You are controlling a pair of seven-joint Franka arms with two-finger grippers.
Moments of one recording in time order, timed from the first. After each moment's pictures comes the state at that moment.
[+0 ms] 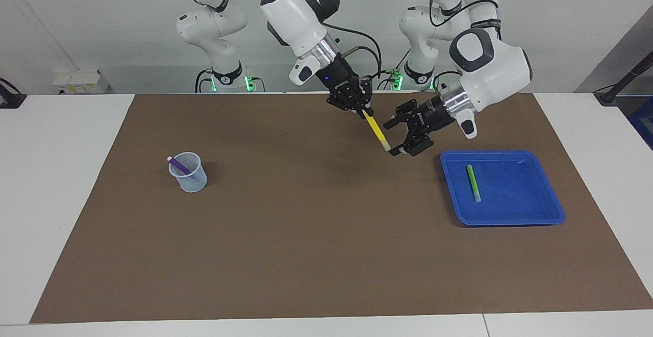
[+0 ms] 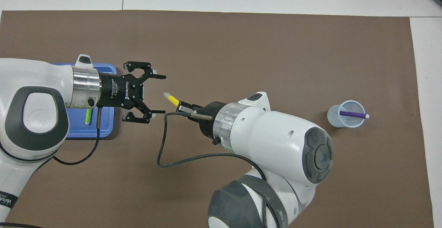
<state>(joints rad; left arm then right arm) -0.26 0.01 0.01 -2.00 -0.95 2.06 -1.29 0.50 0.05 0.18 -1.91 0.53 2.57 0.65</state>
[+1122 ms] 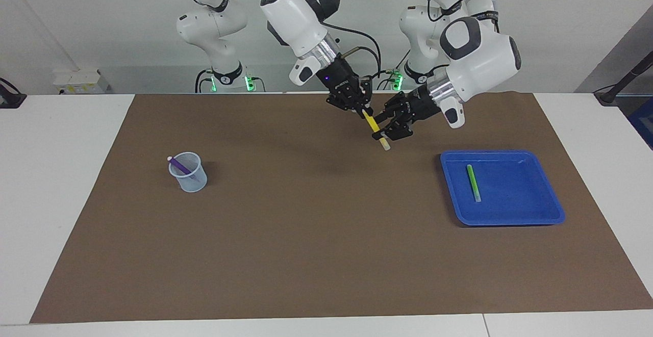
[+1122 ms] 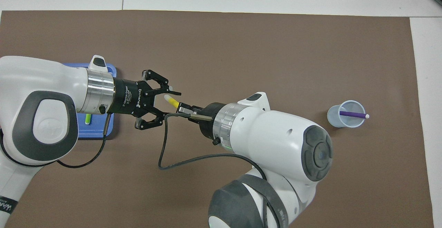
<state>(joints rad) -0.32 -0.02 0.01 -1.97 -0.87 1.99 -1.27 0.50 0.05 0.18 -1.91 0.53 2.54 0.64</state>
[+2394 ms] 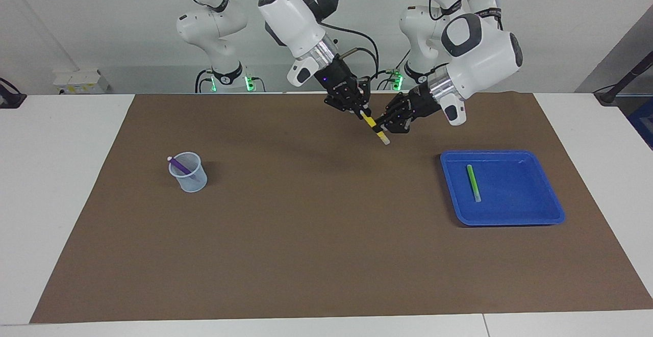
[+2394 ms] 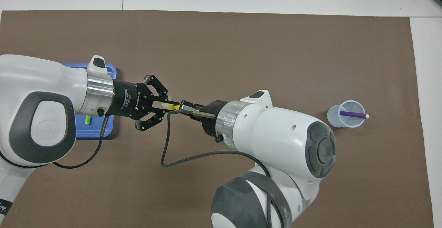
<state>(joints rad) -0.31 -0.03 0.01 -1.97 -0.82 1.96 -1.25 0.49 0.05 0.18 -1.90 0.53 2.53 0.64</state>
